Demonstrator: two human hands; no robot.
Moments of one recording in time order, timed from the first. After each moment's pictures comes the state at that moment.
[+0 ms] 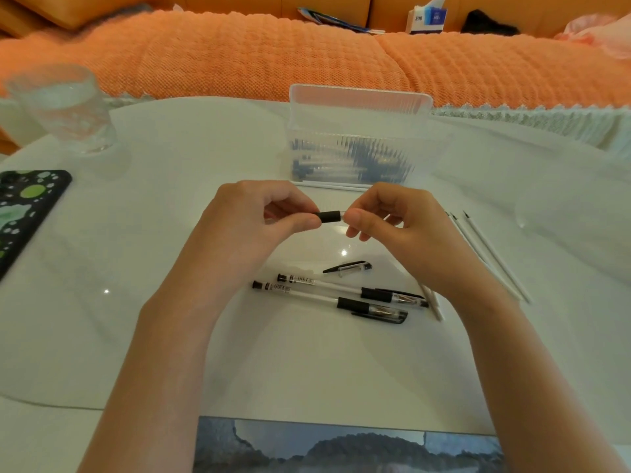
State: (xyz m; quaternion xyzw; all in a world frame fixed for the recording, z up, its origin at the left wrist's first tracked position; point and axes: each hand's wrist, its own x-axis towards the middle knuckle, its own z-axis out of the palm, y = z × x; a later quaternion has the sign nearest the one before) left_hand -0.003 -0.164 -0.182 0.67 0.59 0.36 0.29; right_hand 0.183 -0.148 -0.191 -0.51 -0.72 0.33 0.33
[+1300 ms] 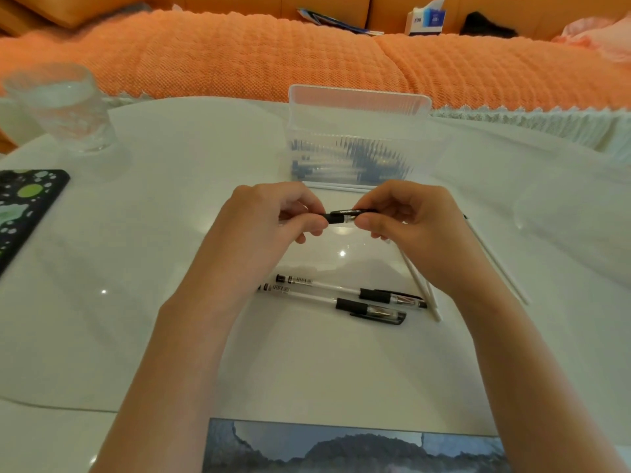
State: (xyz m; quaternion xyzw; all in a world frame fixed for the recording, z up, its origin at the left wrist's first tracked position) left_hand 0.005 -0.160 -0.187 0.68 0.57 0.36 0.29; right_hand 0.190 -0.146 -0.191 -0.51 -0.69 0.34 0.38
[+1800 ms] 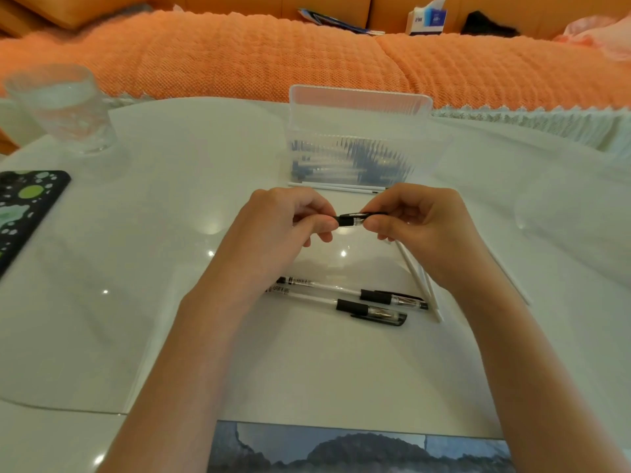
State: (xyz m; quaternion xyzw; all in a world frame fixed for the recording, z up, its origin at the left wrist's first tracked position) left_hand 0.015 -0.151 -0.195 0.68 0.56 0.35 0.32; right_hand 0.199 -0.141 -0.197 -0.49 -0.69 0.35 0.40
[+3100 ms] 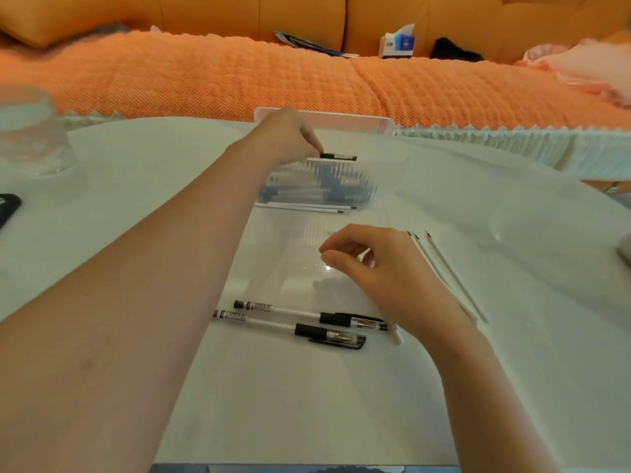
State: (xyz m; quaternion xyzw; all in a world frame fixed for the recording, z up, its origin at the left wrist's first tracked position) left_hand 0.052 0.002 -0.158 0.74 0.60 0.20 0.22; right_hand 0.203 -0.156 -0.198 -0.55 -0.73 0.28 0.28
